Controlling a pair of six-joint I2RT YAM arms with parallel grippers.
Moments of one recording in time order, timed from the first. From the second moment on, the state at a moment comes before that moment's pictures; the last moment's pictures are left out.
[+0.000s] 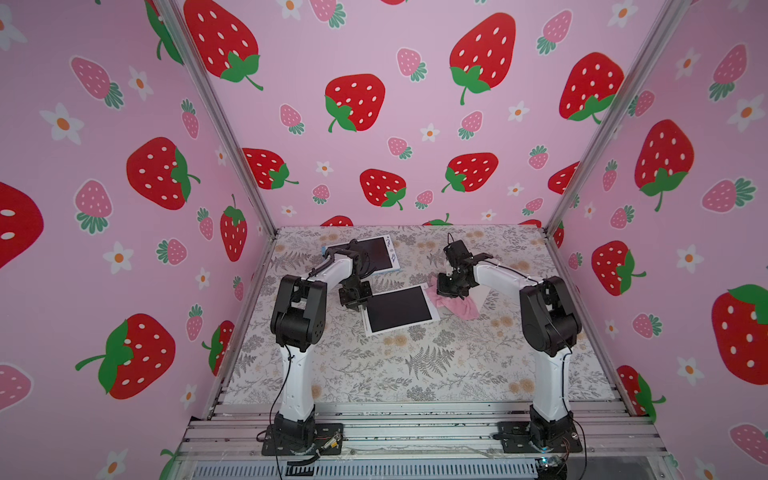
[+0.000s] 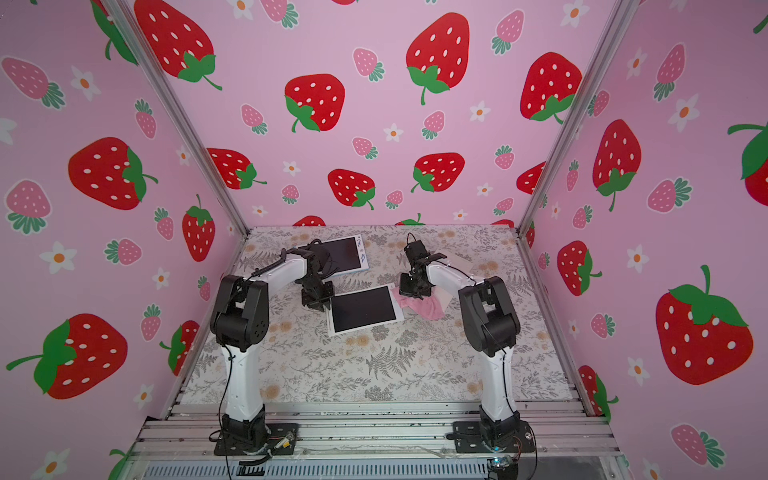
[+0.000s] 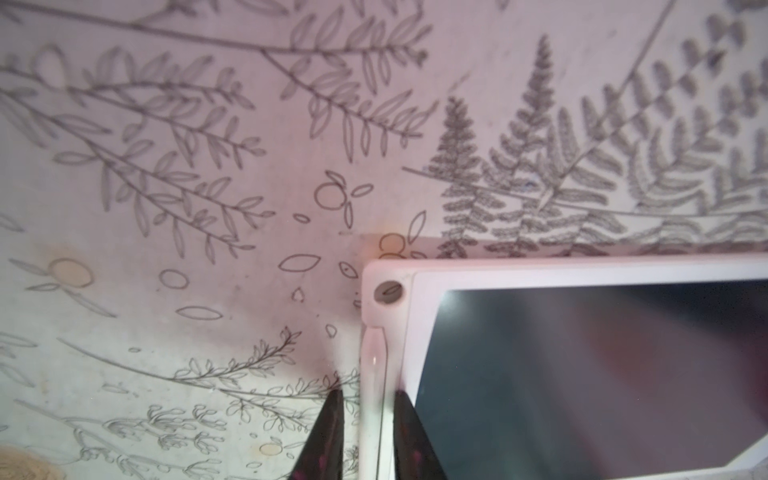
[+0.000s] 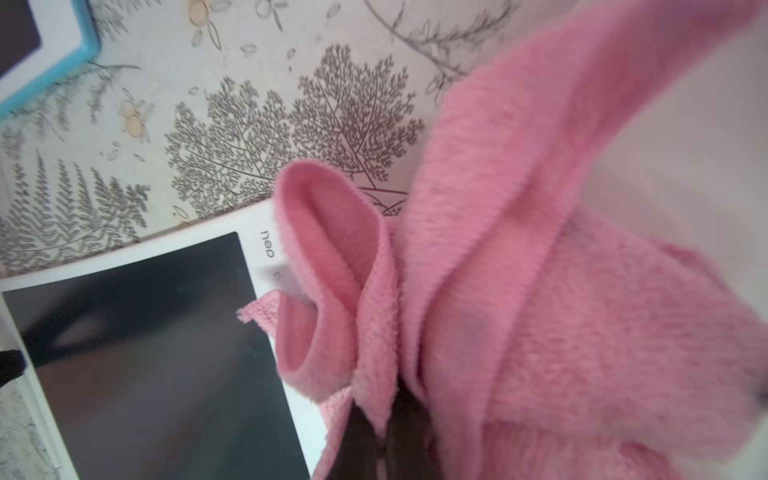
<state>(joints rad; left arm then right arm) -0.25 2.14 1.60 -1.03 0.14 -0.50 0.45 2.06 1.57 -0.70 -0.09 0.50</state>
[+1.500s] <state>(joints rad) -0.25 2.15 1.62 -1.05 0.15 -0.49 0.54 2.44 2.13 -1.11 -0.03 0.47</state>
